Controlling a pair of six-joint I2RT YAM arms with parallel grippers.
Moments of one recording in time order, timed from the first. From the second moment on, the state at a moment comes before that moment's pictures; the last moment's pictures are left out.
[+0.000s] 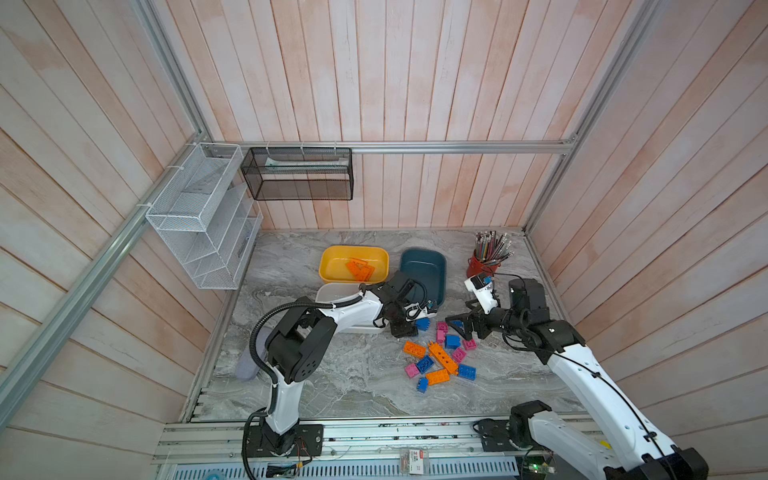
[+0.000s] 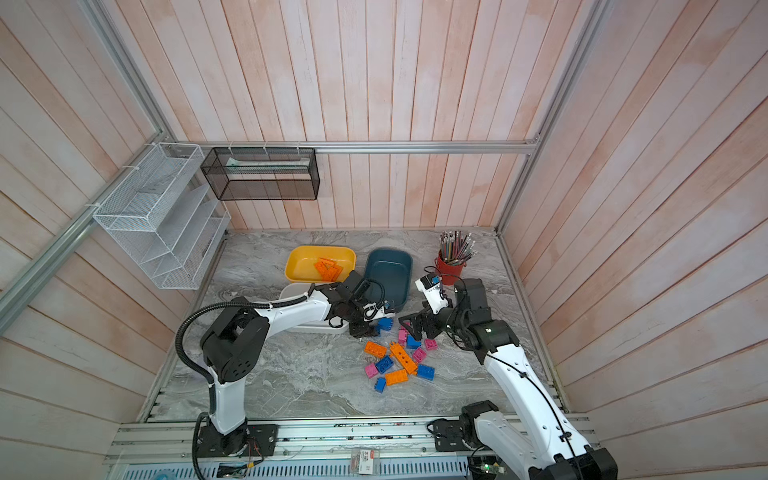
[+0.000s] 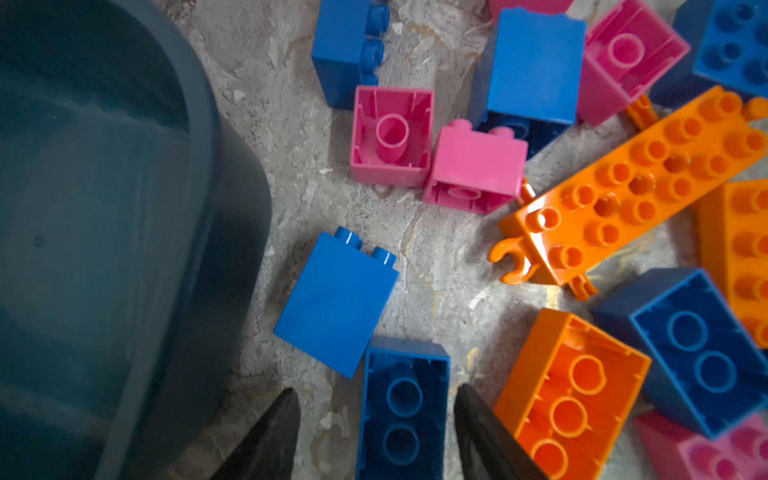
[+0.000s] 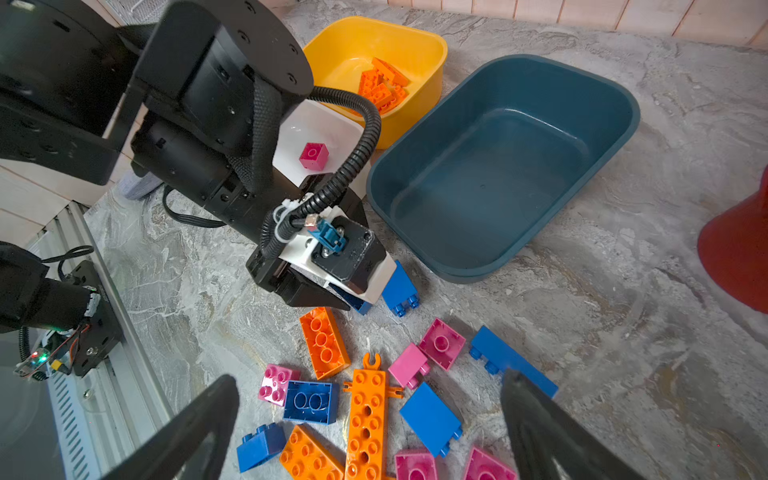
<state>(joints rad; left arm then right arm) -0.75 1.99 1.35 -0.47 0.33 0.69 0.27 0.94 0.78 -0.55 -0.55 -0.08</state>
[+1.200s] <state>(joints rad) -0.69 1.90 1.61 -0.63 0.41 0.64 0.21 0.95 0.79 -0.50 -0.54 -0.05</state>
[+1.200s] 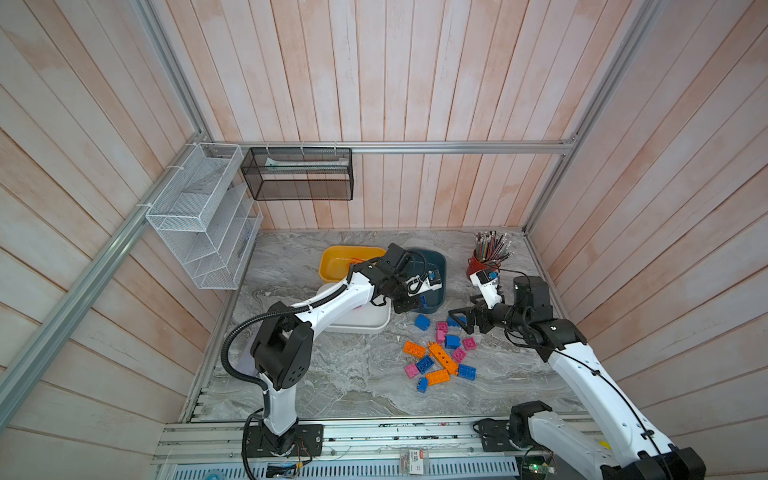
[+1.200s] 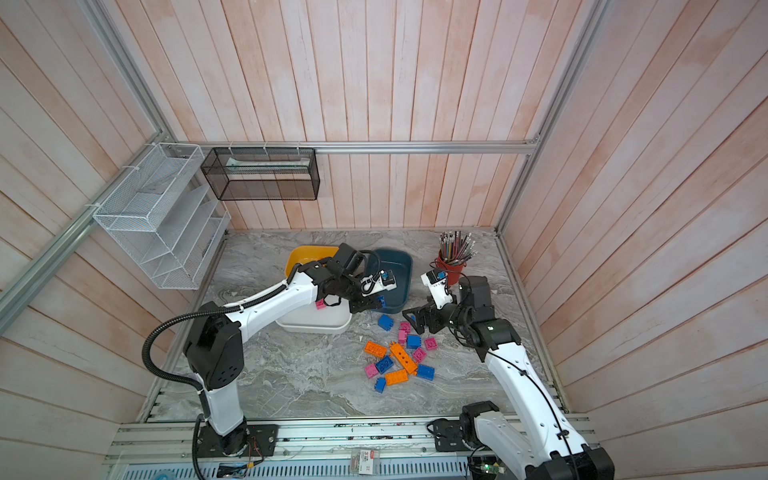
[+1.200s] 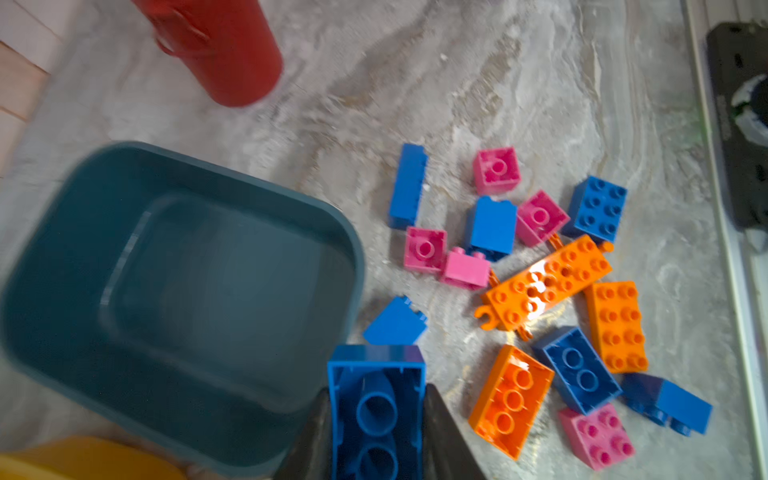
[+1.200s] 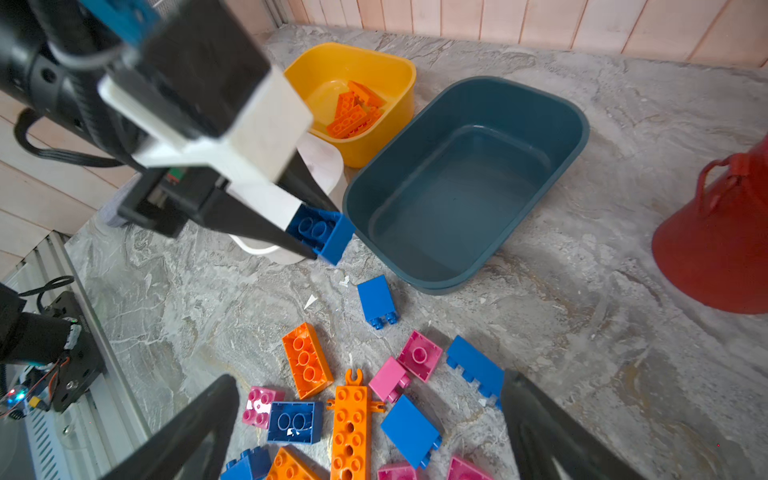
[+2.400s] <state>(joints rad) -0.58 1.71 1.56 -0.52 0.36 0.21 0.31 1.08 0.78 -0.40 -0.49 -0.07</state>
